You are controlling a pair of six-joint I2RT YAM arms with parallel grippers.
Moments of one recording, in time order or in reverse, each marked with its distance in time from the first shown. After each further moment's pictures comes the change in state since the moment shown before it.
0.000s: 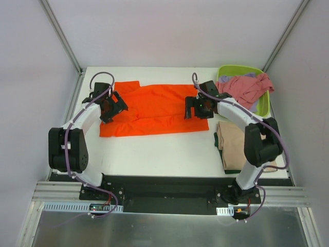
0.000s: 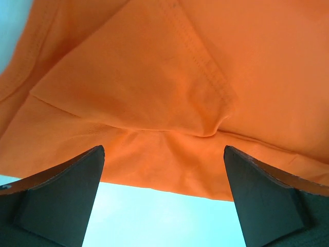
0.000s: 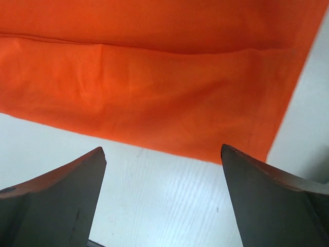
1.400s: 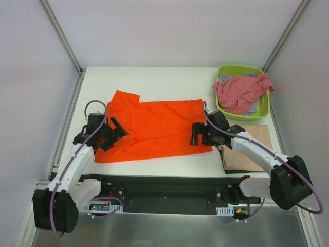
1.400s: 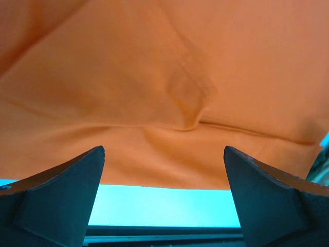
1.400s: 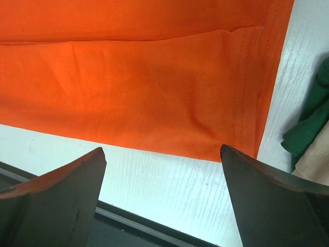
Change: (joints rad) left arm -0.021 -0.653 -0.511 -0.099 0.053 -0.090; right arm 0.132 -0.462 -0.536 0.091 0.069 0.151
